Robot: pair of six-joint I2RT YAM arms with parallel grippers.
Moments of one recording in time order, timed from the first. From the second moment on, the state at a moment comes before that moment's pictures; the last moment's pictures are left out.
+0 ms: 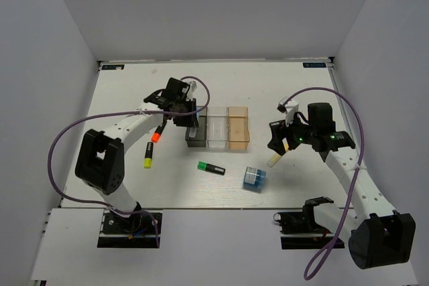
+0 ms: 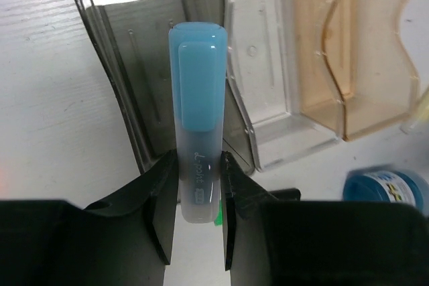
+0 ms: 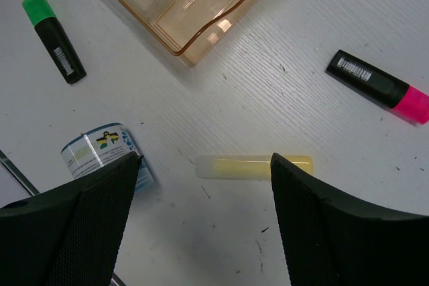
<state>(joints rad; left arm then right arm) -0.46 1.63 1.22 -0.53 0.16 -0.33 0.19 1.00 0.79 -0.59 -0.54 -0.35</state>
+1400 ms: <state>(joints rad) -0.20 1.56 1.05 -0.58 -0.07 -0.26 0.19 1.09 0.79 -0.58 -0.38 -0.37</state>
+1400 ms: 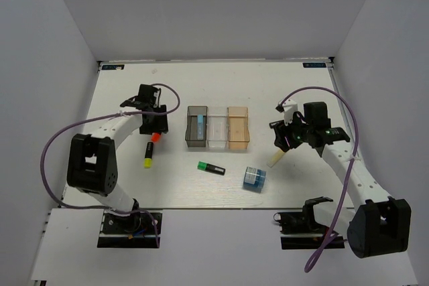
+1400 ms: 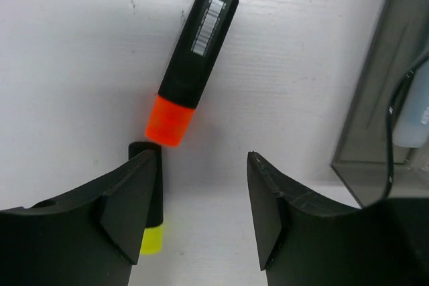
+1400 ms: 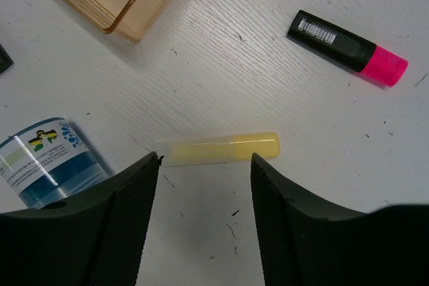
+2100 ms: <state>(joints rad) -0.14 1.61 1.09 -0.56 0.01 -0.26 0.18 1.11 0.72 -0.46 -0.28 -0.64</state>
